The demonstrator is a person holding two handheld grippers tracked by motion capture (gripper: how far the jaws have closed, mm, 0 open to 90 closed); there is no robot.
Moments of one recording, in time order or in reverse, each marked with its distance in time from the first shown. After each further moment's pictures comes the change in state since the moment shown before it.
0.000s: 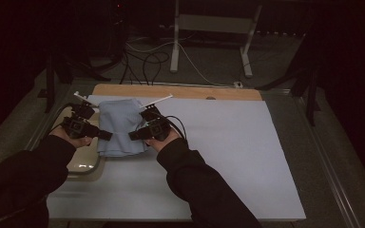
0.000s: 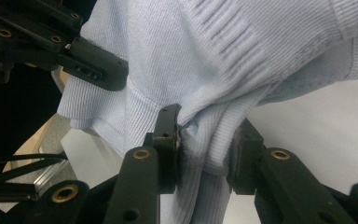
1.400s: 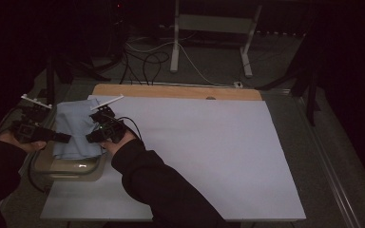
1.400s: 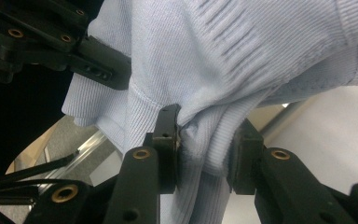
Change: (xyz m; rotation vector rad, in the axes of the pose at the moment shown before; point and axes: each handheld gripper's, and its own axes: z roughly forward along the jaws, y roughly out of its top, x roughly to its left) left arm 0.069 -0.047 -0.059 -0.013 0.101 -0.042; right arm 0.081 0.037 0.072 -0.002 0.025 -0.064
